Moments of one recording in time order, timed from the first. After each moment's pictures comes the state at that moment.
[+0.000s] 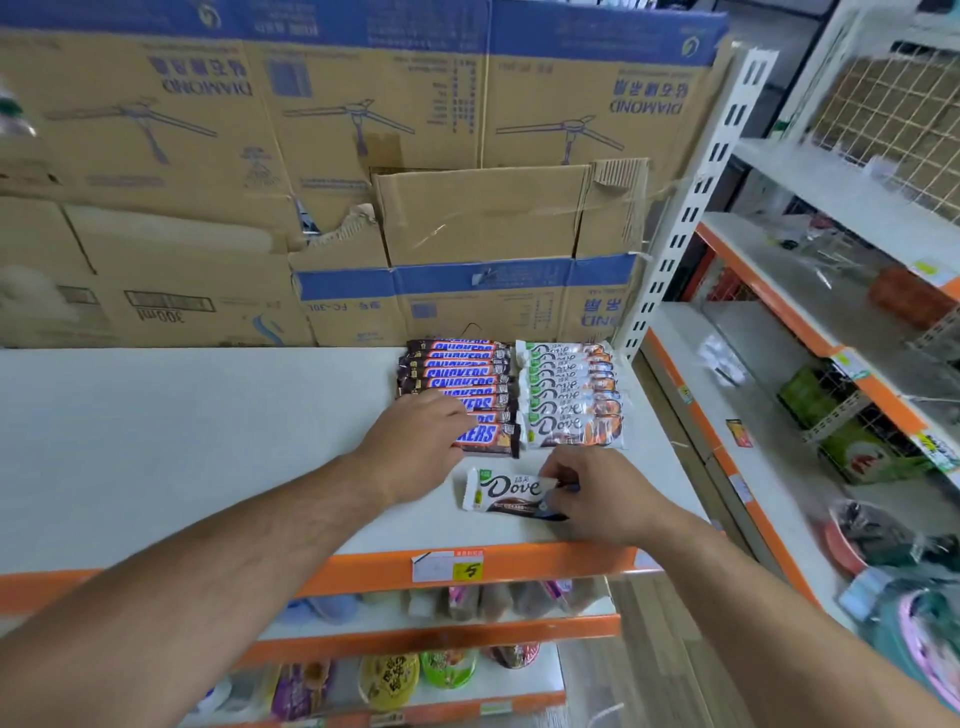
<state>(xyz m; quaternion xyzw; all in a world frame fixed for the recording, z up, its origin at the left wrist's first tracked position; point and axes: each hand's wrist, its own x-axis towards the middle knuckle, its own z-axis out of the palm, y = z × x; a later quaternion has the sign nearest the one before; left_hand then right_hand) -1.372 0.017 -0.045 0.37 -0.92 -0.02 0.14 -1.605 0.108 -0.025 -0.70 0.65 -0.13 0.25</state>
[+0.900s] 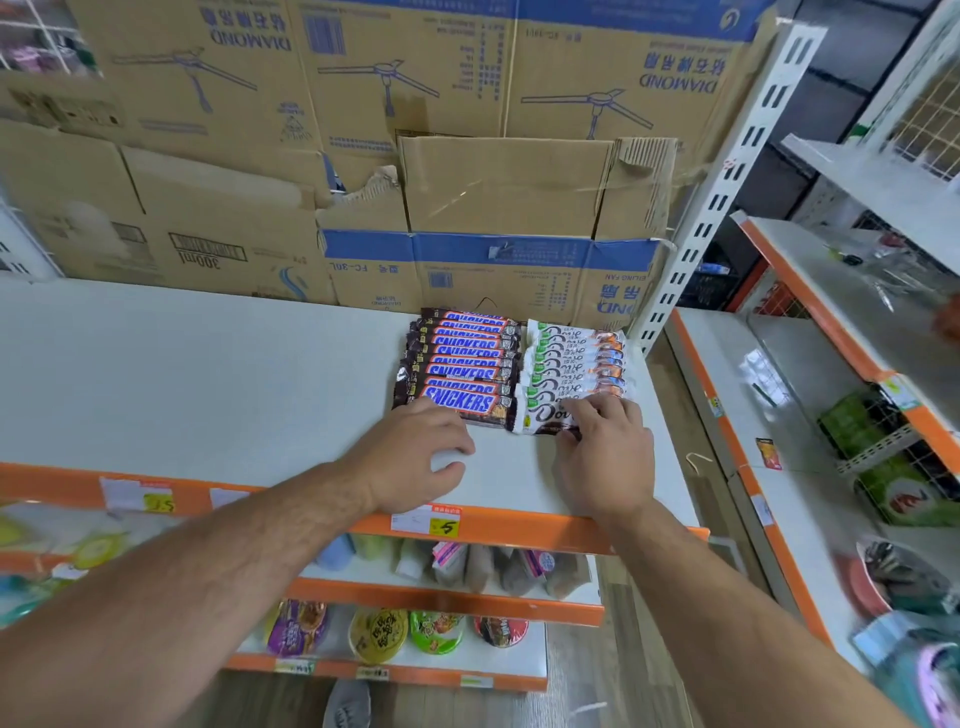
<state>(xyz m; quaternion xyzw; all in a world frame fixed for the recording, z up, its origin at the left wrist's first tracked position) -1.371 0.068 -0.070 0.40 -0.89 -0.12 0.19 -1.622 0.094 -0.068 -0.67 0.71 -0.21 -0.04</state>
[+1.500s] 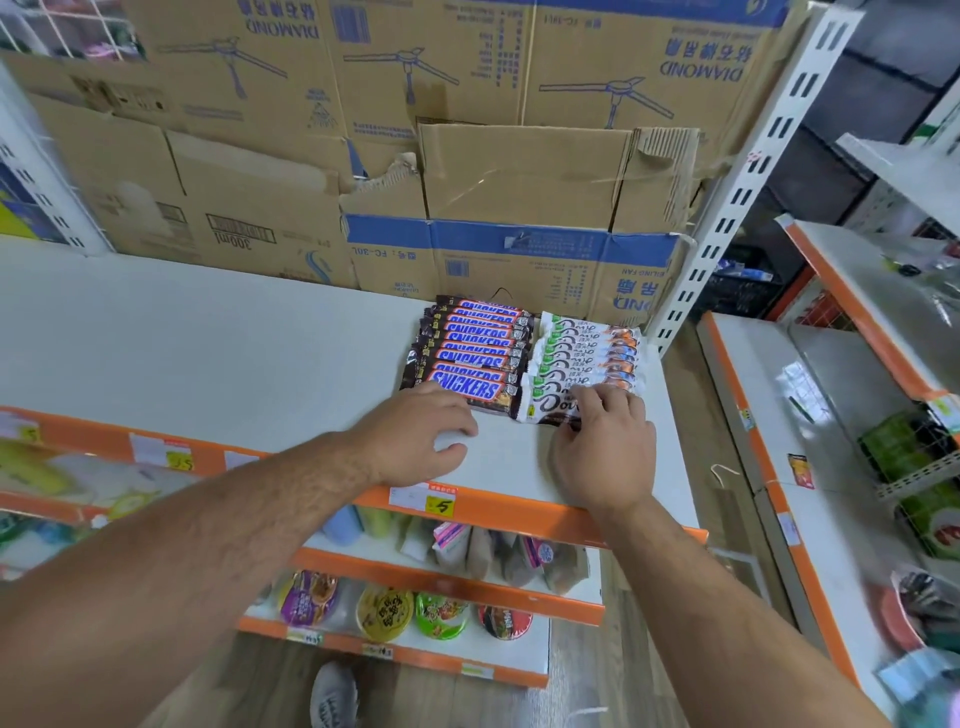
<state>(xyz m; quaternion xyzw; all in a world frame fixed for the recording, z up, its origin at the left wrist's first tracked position) -1.377 0.071 -0.064 0.44 -0.88 -0.13 0.14 -1.624 0.094 -0.067 -0.67 0.71 -0.20 -0.04</state>
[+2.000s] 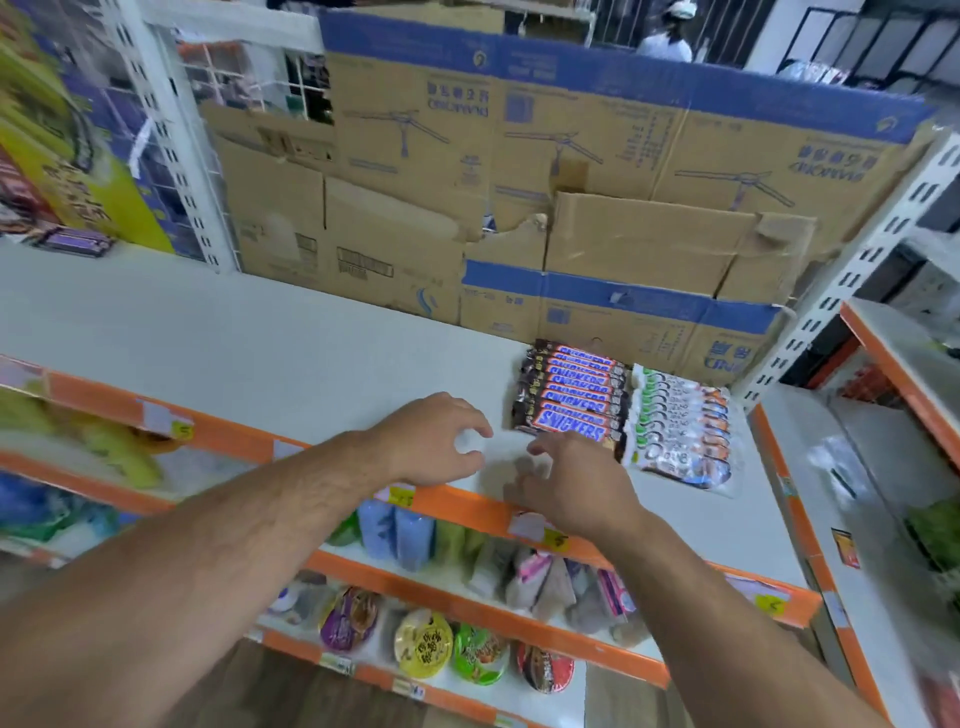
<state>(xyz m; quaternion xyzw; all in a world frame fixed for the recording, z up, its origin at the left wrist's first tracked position) -1.275 0.082 -0.033 0.52 -0.83 -0.16 0.13 -1.487 0.113 -0.021 -0.76 0.63 -0.11 0.12</state>
